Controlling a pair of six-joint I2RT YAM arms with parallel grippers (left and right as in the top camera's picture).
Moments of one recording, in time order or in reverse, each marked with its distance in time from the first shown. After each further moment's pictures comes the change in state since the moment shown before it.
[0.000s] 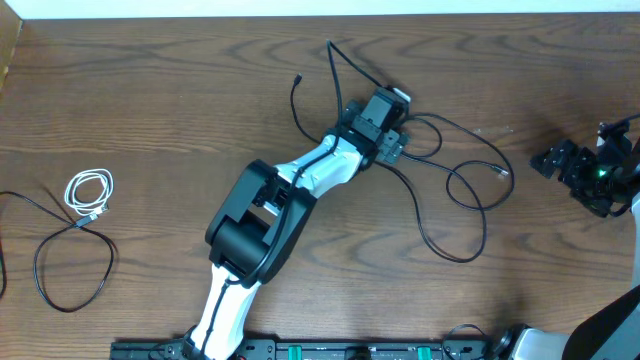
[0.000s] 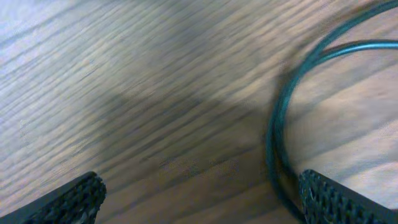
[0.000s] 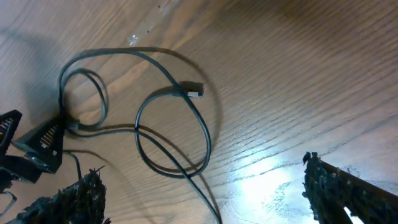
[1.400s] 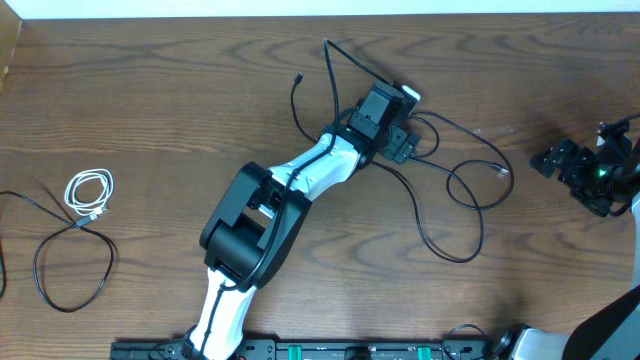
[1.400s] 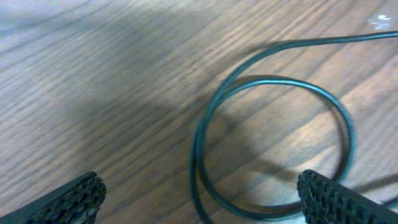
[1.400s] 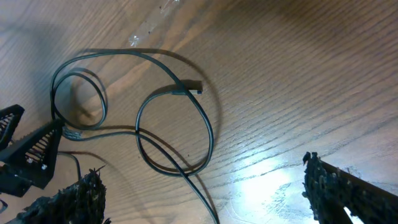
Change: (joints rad) left arm -0.003 -0.036 -0.001 0.036 0.197 -0.004; right arm 0.000 0.000 0.000 0.003 -0.003 0.000
